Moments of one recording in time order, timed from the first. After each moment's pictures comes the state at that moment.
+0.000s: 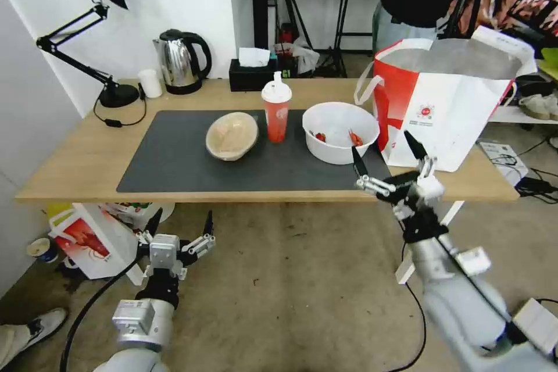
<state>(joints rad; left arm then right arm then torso) 1.80 -1.50 -0.55 -2.30 0.00 0.00 0.00 -1.36 0.91 0.44 2.19 0.34 0.21 0.05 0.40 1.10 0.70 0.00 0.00</state>
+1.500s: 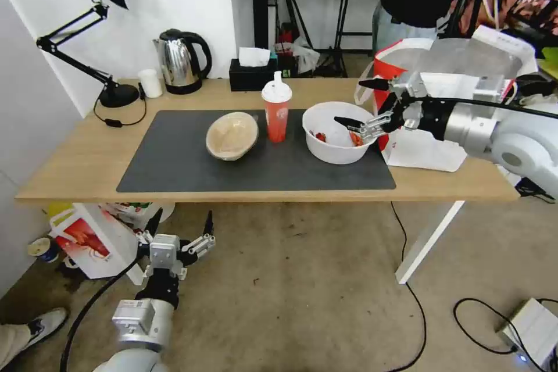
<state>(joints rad) 1.80 -1.50 -0.55 -2.30 0.00 0.00 0.00 -0.31 0.40 -0.14 1.91 0.93 -0.31 -0.45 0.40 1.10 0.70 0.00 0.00</state>
